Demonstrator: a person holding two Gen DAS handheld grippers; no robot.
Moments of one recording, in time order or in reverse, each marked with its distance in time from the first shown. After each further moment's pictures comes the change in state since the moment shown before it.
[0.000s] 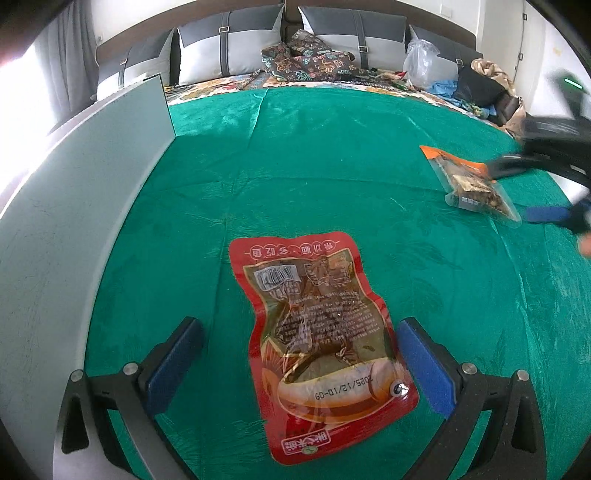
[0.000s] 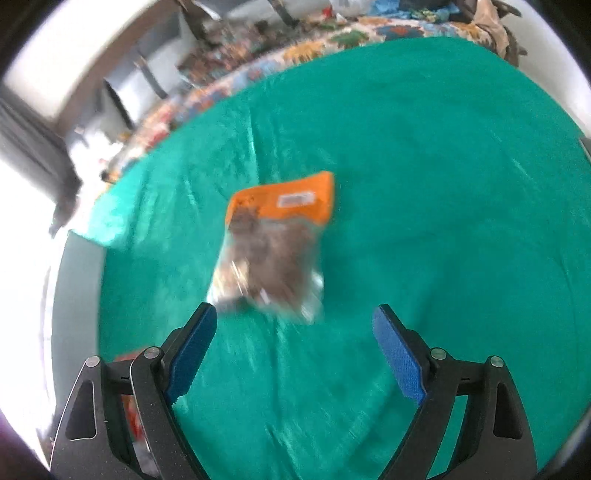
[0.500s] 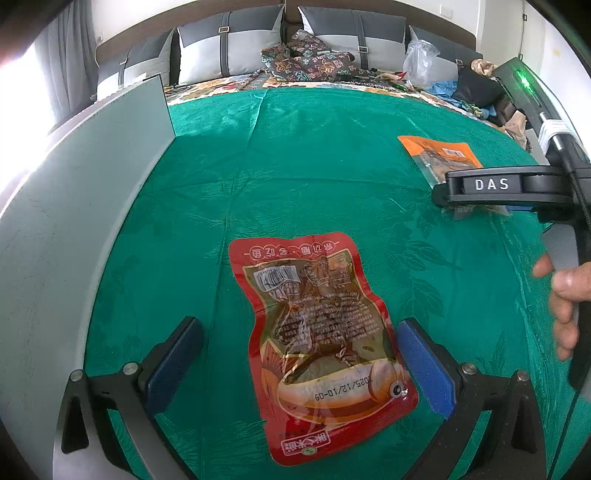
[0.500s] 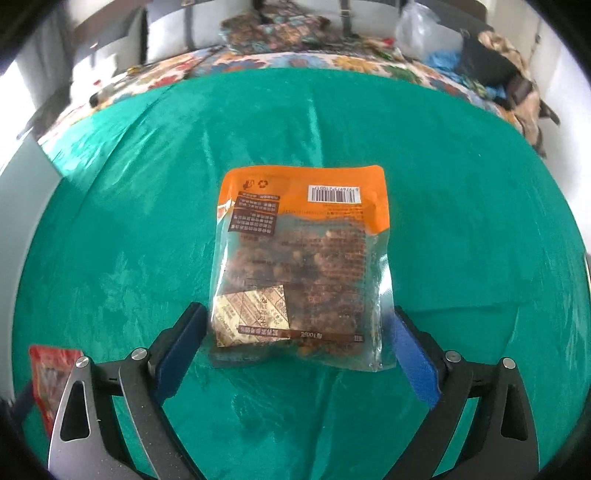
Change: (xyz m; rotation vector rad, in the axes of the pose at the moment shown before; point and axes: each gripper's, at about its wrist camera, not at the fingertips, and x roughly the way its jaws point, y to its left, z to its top) left arm -0.001 0.001 -0.001 -0.001 -0.002 -0.001; right arm 0.057 0.077 -0.025 -0.348 -0.064 -0.206
